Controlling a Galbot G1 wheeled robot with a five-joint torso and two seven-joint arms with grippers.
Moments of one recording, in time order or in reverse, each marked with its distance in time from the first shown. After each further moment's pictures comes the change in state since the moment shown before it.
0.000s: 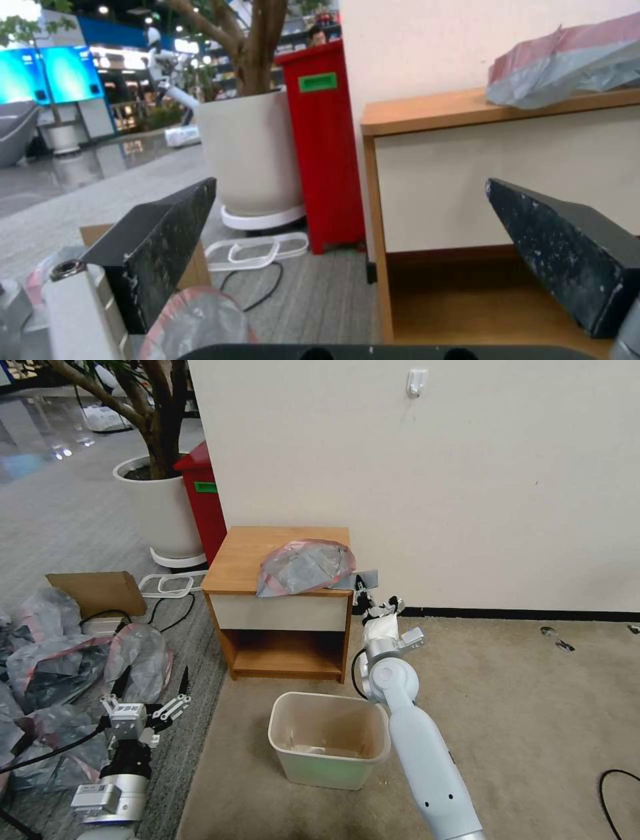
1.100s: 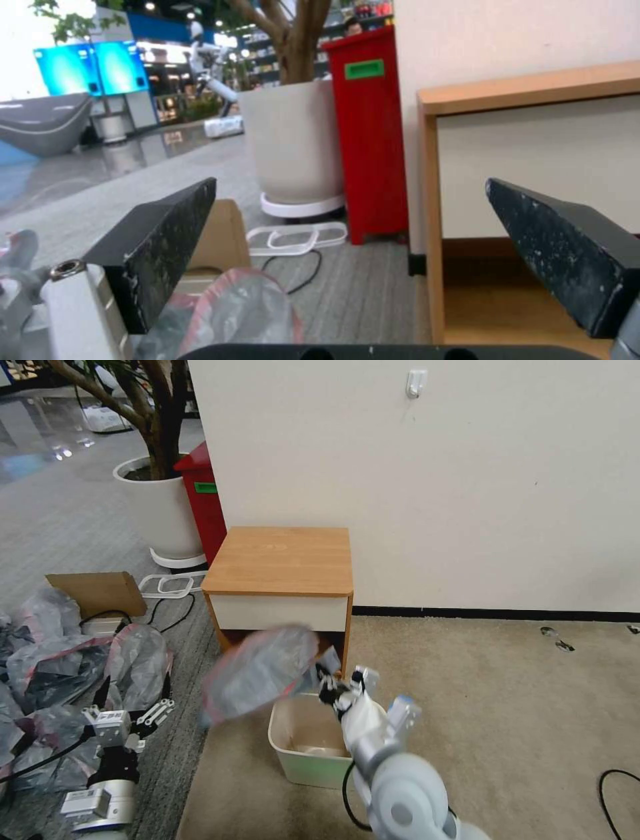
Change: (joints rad) left arm -0.002 -0.004 -0.036 0.051 -0.015 -0.026 -0.063; right arm -0.485 -0.343 -0.386 0.602 -0.226 -0.257 0.539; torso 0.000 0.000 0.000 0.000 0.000
